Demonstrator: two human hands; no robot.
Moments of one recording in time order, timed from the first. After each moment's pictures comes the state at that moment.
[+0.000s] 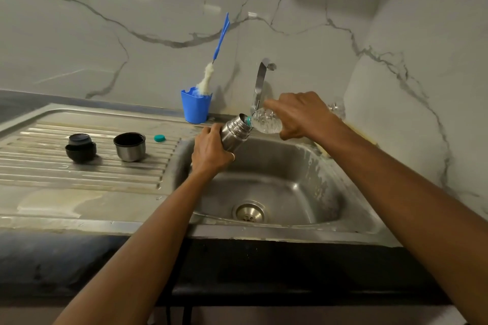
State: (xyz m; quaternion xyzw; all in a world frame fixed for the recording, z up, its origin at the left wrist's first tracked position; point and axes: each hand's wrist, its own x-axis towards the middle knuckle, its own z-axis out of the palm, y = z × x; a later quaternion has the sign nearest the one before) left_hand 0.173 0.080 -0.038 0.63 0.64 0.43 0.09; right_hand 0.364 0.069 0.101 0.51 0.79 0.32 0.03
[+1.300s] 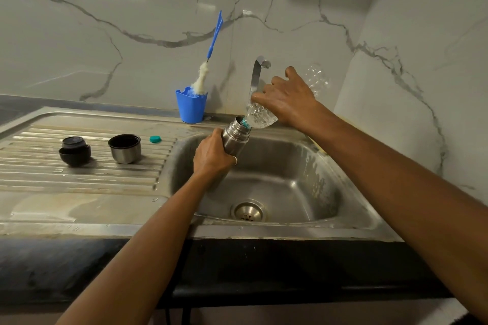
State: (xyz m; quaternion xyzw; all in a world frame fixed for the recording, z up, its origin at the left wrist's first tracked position) left_hand 0.182 0.084 -0.047 0.65 0.64 0.40 0.11; right_hand 0.353 0.084 0.110 0.46 0.77 0.44 0.07
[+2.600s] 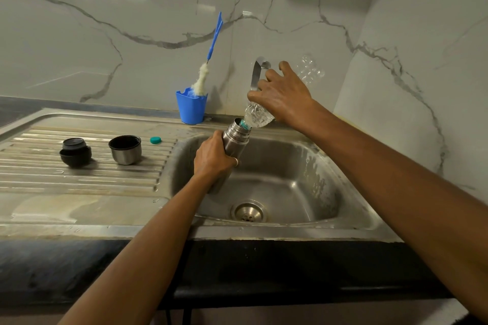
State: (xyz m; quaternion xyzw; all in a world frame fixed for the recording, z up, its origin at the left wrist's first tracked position) left_hand 0.181 0.083 -0.046 0.65 0.64 0.40 0.11; right_hand 0.341 0.074 0.119 0.45 0.75 0.47 0.10
